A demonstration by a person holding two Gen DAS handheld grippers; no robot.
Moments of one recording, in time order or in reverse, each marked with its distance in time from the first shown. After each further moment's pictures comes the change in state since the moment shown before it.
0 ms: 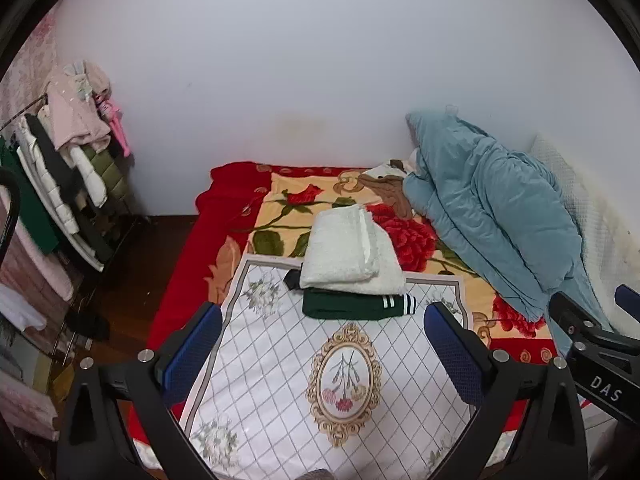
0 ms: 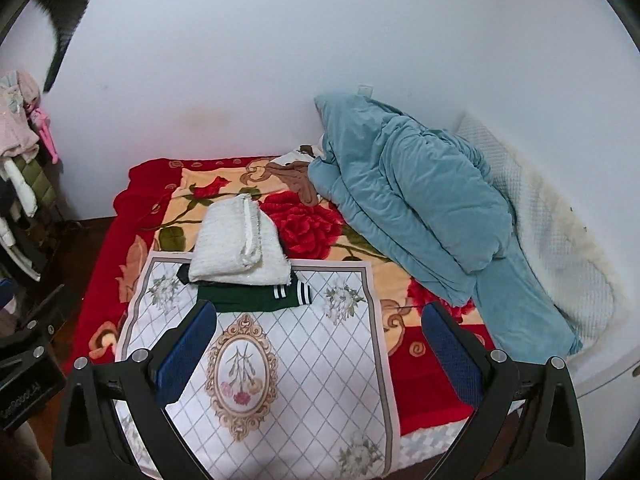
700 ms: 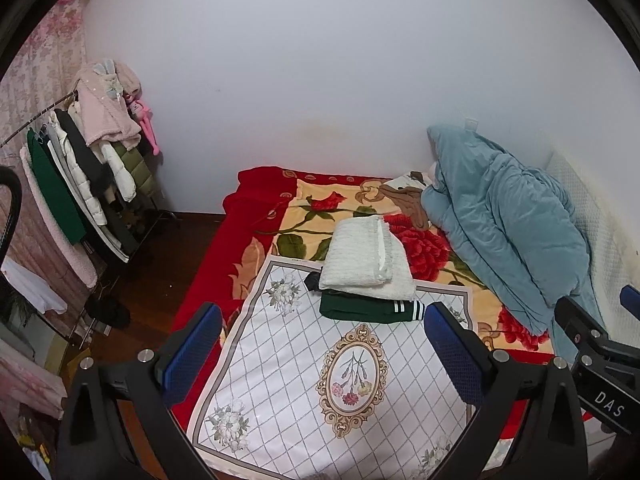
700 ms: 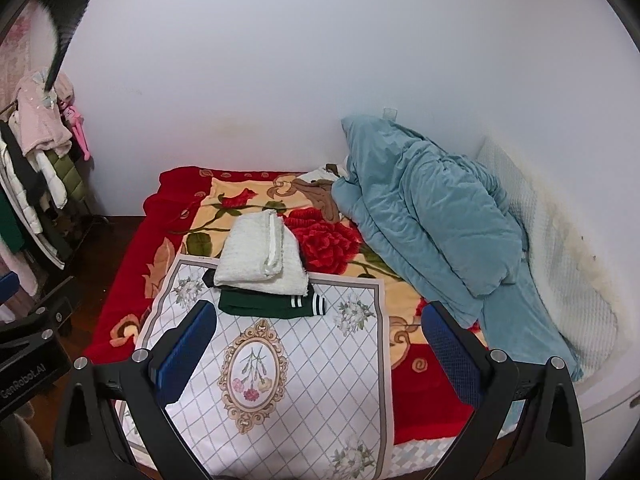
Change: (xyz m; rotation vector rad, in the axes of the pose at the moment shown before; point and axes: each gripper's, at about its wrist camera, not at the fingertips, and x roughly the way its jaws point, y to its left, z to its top) left arm -0.059 0.001 -0.005 -0.043 -0.027 0.066; right arm -0.062 -0.015 0.015 -0.069 -0.056 0.087
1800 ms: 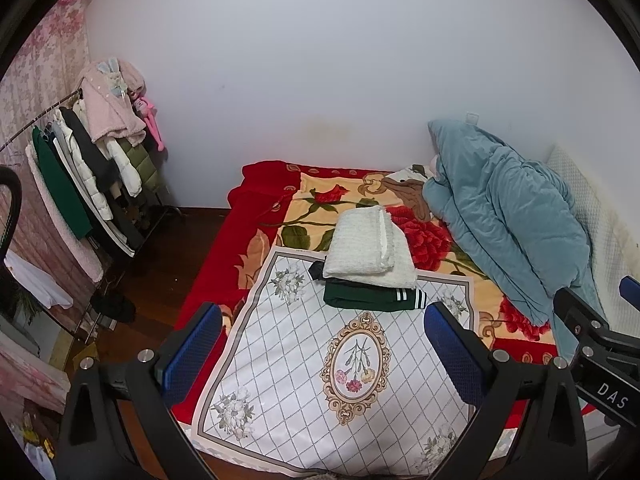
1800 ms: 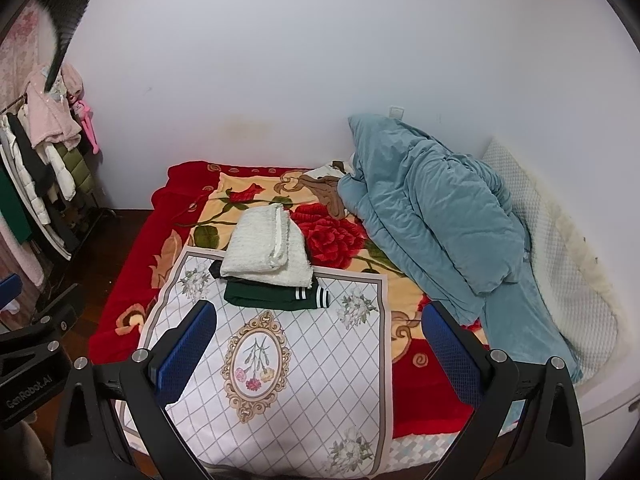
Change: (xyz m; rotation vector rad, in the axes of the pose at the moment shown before) left arm -0.020 0.006 -0.014 0.011 0.019 0.006; right arm -0.017 0.003 -0.018 -0.011 0.010 0.018
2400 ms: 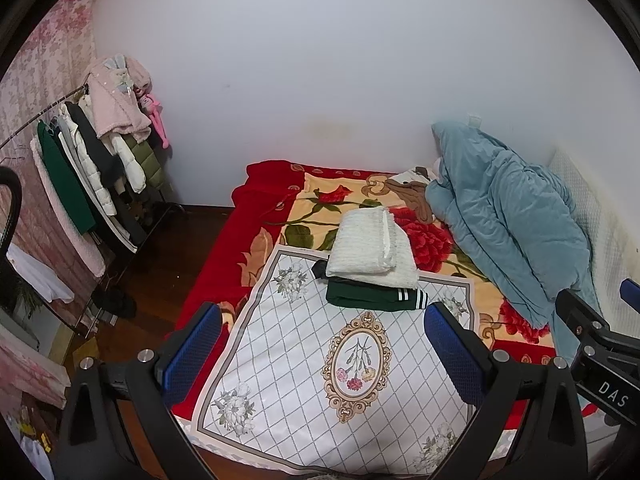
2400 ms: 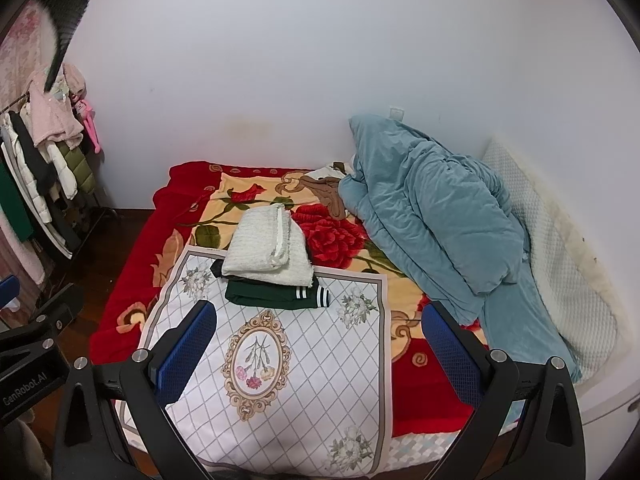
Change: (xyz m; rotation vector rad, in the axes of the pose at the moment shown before) left arm -0.009 0.009 -0.005 -0.014 -0.005 0.001; right arm -0.013 0.006 -0.011 -0.003 -0.004 -0.001
